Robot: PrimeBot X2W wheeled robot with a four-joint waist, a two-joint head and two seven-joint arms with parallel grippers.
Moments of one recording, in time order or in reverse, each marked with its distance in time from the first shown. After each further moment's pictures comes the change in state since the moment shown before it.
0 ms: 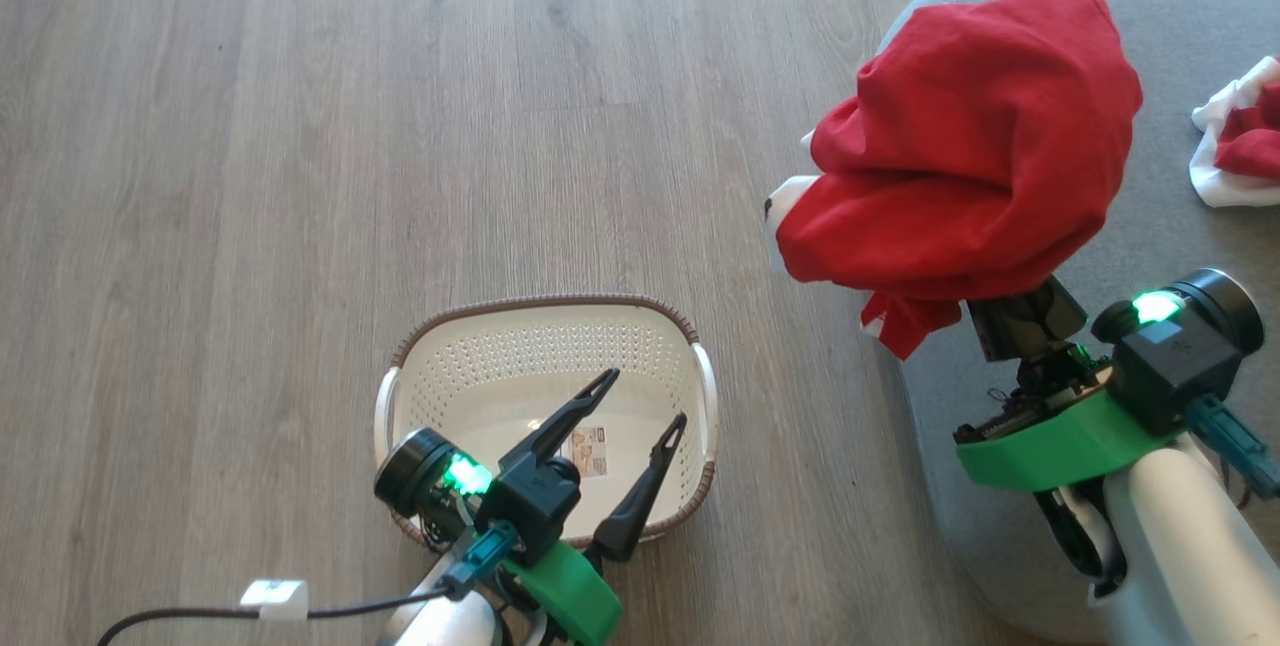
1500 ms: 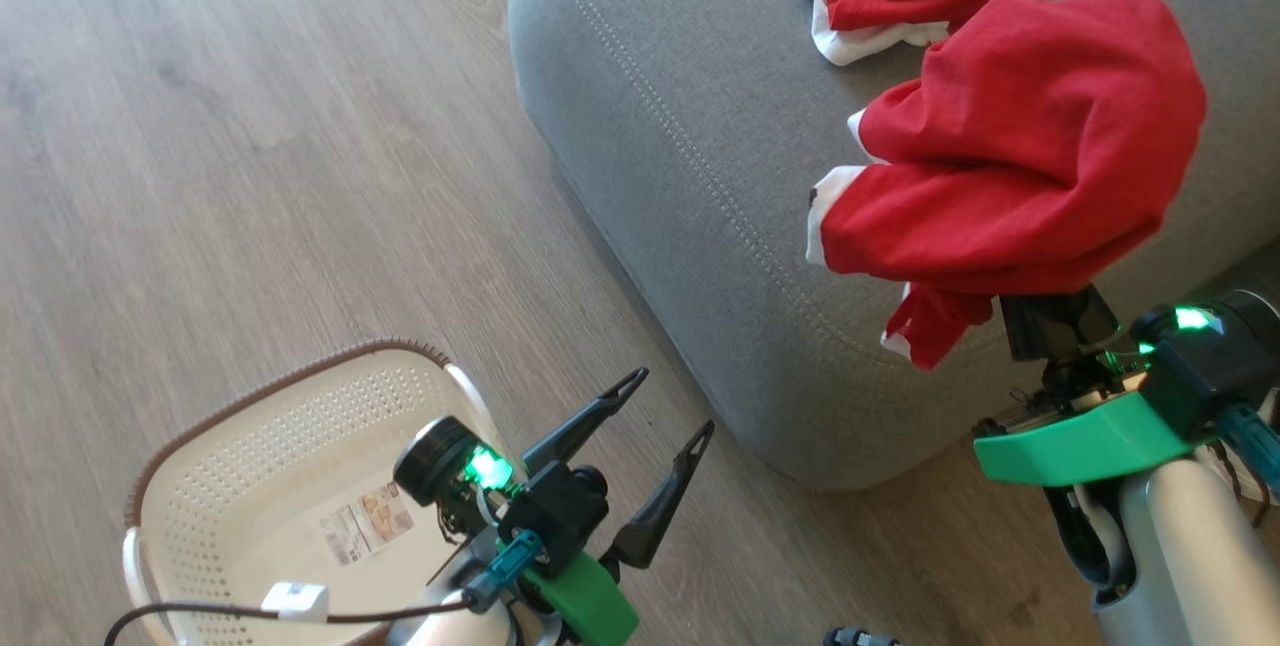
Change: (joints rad) left arm -0.020 0.024 -0.060 -0.035 0.024 0.001 0.000; right arm 0.040 0.068 -0.093 -0.012 -0.016 0.000 0.000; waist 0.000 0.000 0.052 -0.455
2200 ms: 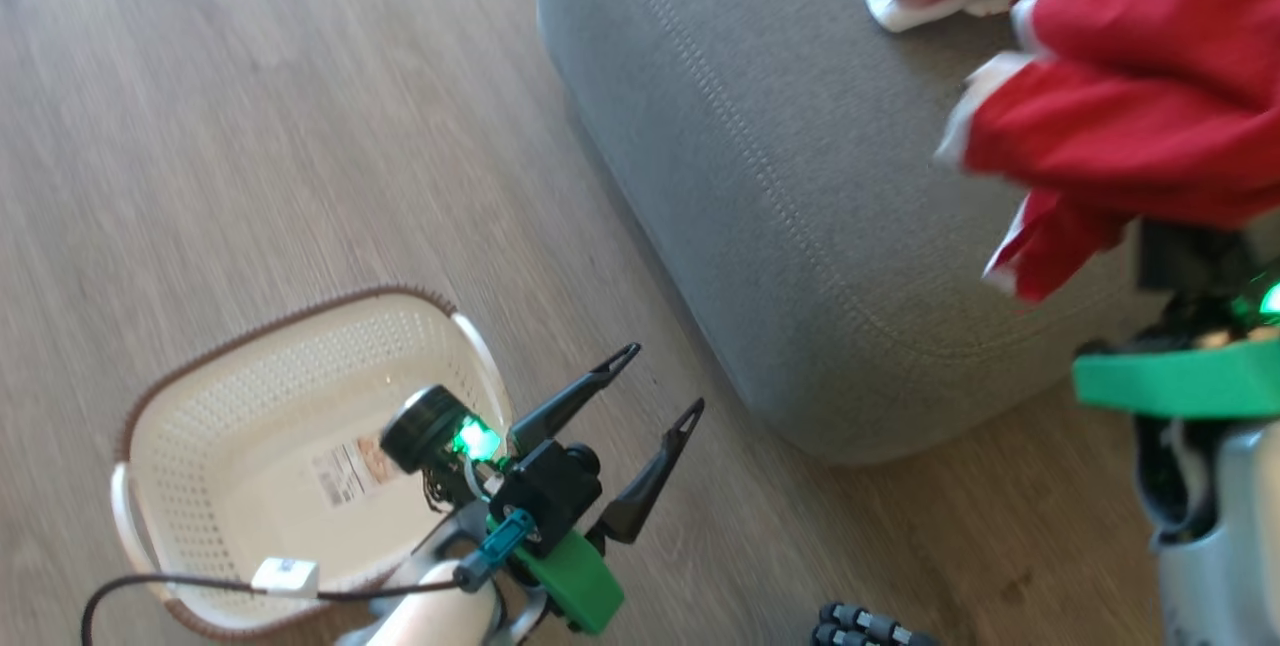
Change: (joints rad) left arm -0.056 0.039 -0.018 -0.001 0.007 -0.008 0.000; right arm -0.051 0.073 -0.221 -0.028 -0.013 0.000 0.000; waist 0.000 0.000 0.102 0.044
